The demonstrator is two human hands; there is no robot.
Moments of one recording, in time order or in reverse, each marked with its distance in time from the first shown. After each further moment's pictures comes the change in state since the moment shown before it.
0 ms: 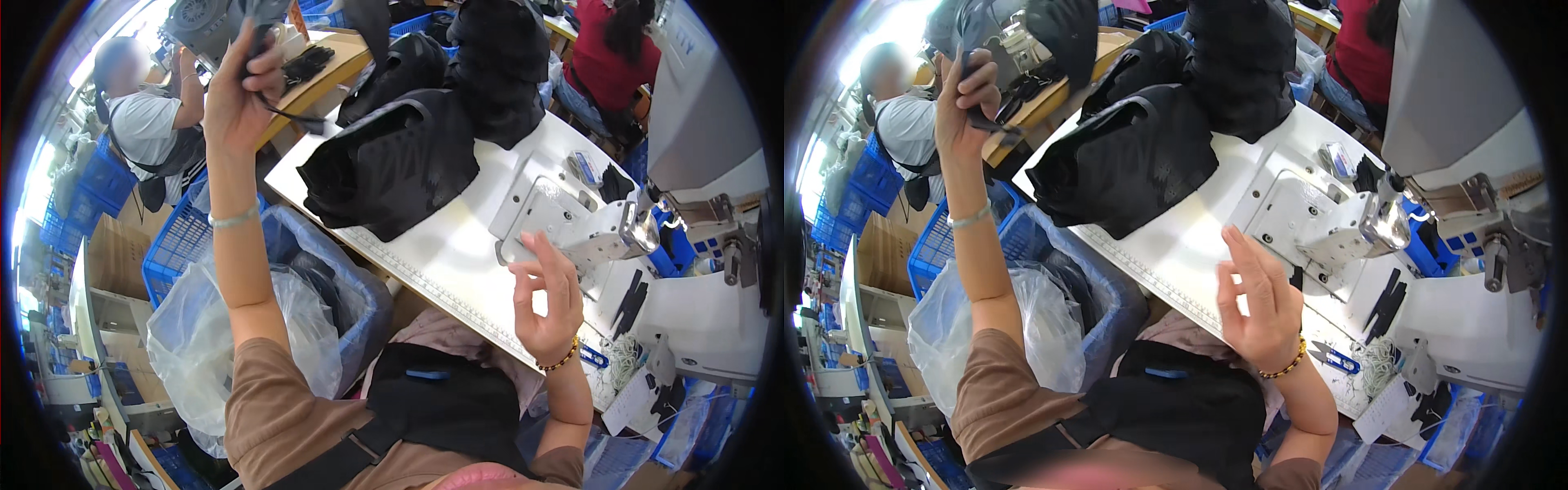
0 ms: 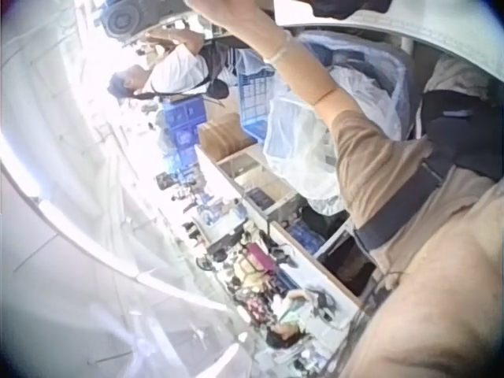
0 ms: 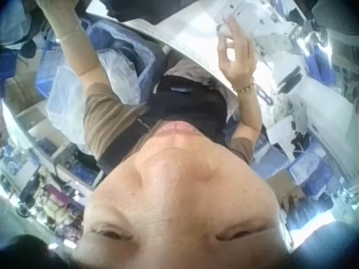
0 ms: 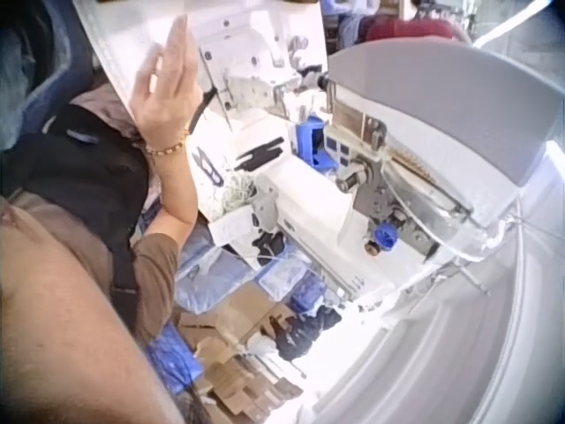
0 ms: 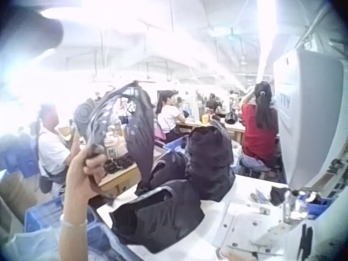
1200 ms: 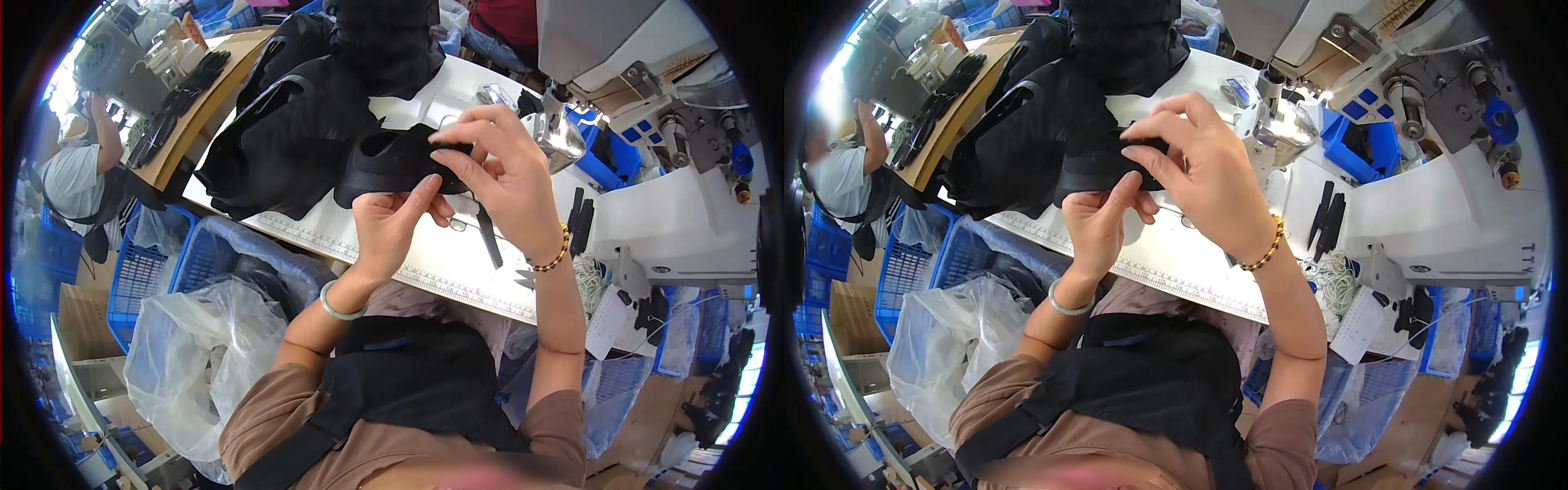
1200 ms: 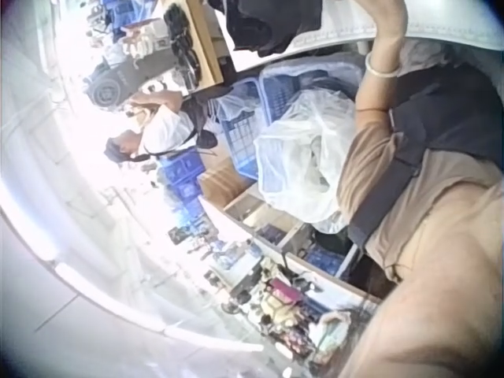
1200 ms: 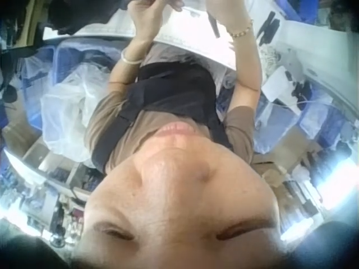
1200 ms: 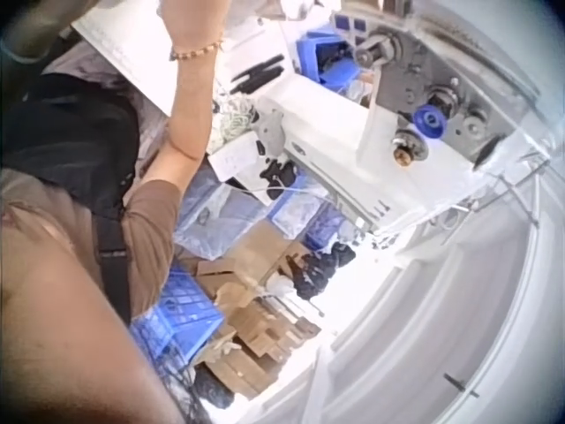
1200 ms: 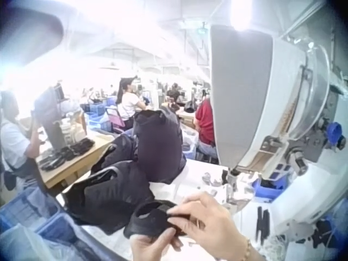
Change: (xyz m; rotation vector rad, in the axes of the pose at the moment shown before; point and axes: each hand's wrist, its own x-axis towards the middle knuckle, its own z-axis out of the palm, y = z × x) left_hand -0.100 -0.267 0.091 0.340 0.148 0.007; right_hand 0.036 0.026 -0.047 0.179 -0.222 0.319
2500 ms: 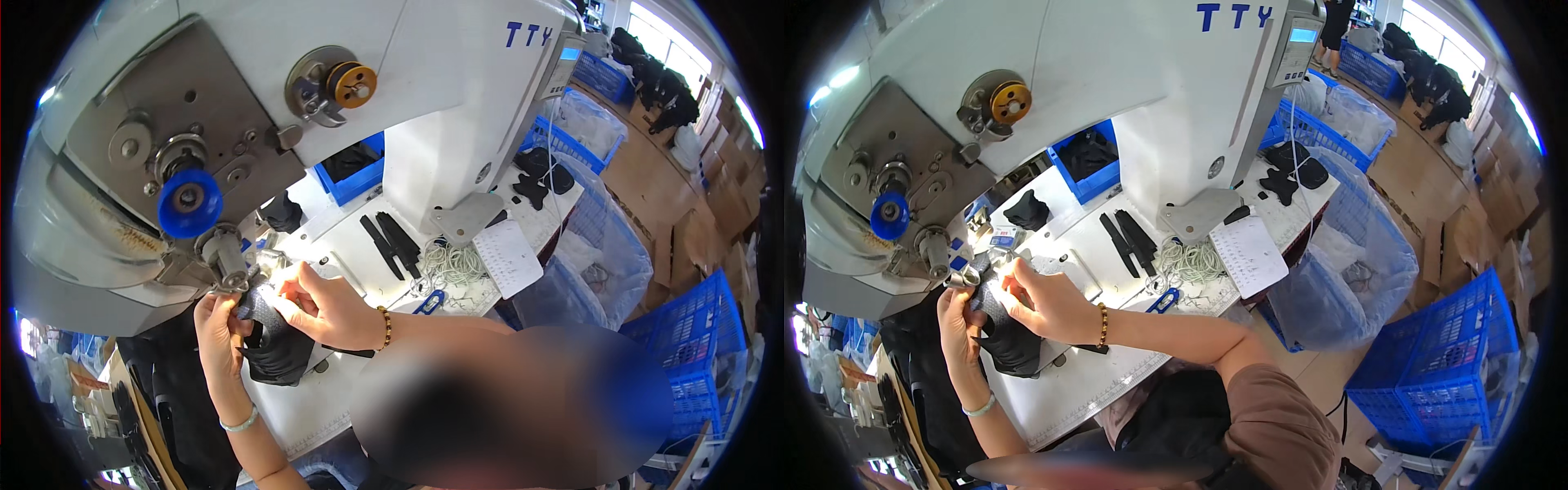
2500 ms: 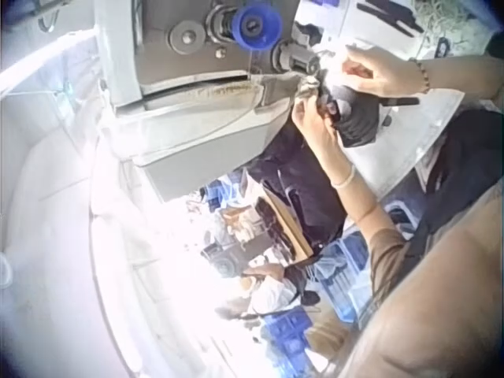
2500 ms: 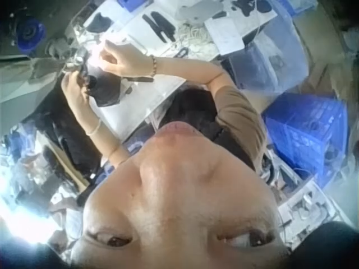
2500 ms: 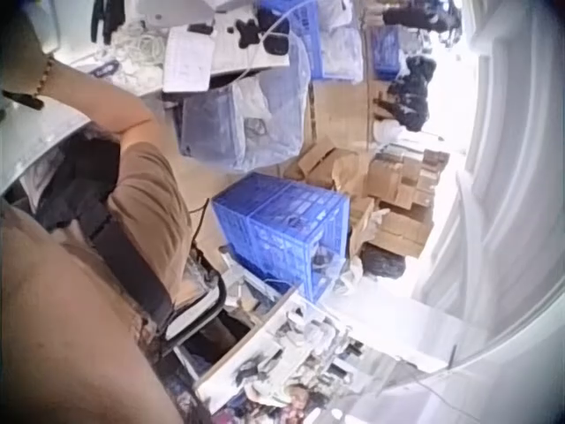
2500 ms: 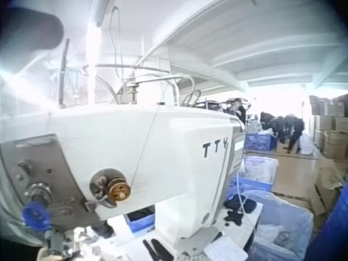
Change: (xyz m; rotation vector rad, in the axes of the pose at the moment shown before) left_hand 0.137 -0.021 0.064 0.261 -0.409 -0.545; right_hand -0.065 0.052 -0.042 -0.022 0.610 0.187
